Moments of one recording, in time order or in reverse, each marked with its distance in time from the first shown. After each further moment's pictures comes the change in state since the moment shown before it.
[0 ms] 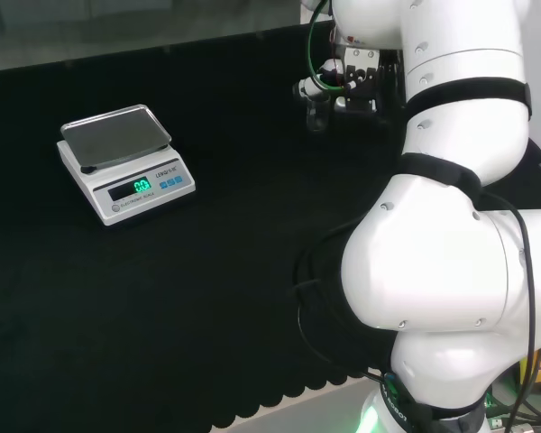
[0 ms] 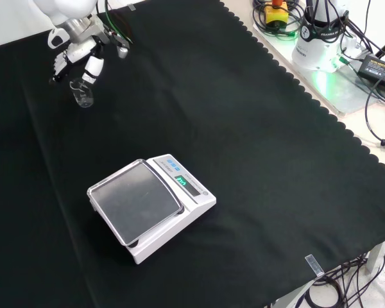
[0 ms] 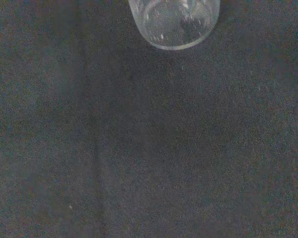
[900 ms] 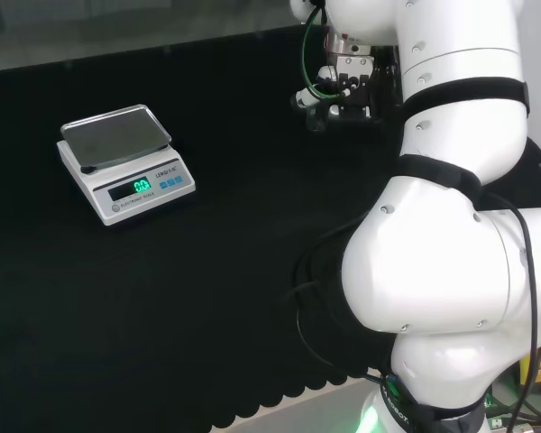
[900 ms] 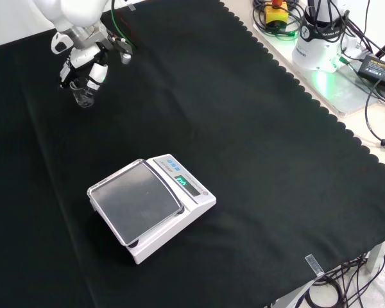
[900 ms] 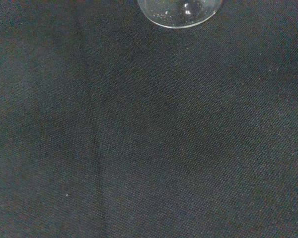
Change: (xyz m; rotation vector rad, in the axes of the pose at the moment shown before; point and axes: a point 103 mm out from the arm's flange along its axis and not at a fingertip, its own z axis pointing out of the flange) arm 0.009 0.000 0.011 -0.033 -0.049 0.024
